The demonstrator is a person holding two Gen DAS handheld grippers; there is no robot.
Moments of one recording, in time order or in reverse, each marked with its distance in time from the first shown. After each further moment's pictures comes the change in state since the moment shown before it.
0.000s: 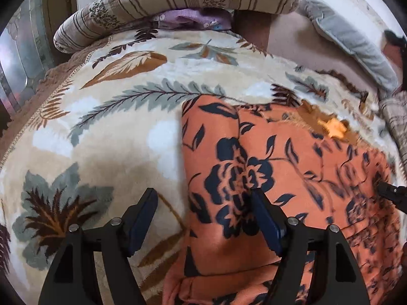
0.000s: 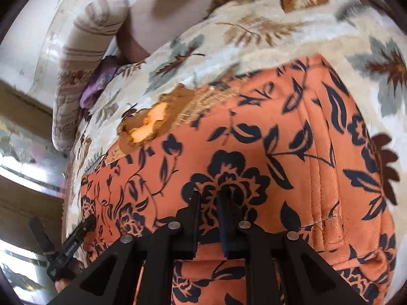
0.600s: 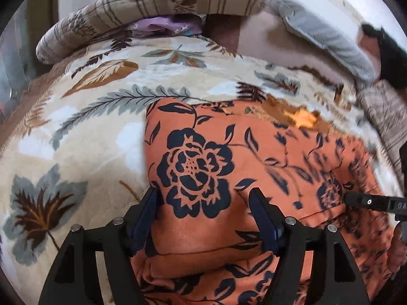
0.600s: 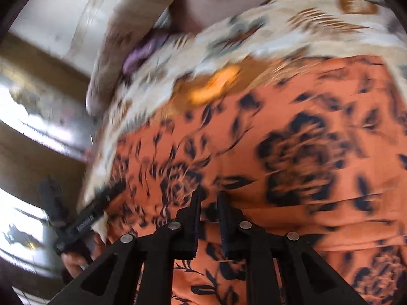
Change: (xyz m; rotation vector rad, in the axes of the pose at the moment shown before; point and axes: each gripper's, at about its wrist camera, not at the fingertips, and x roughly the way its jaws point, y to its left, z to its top) left arm -0.009 -0.026 -0.016 0.097 -0.022 -0.068; right arm 0.023 0.048 -0.045 -0.195 0.150 0.110
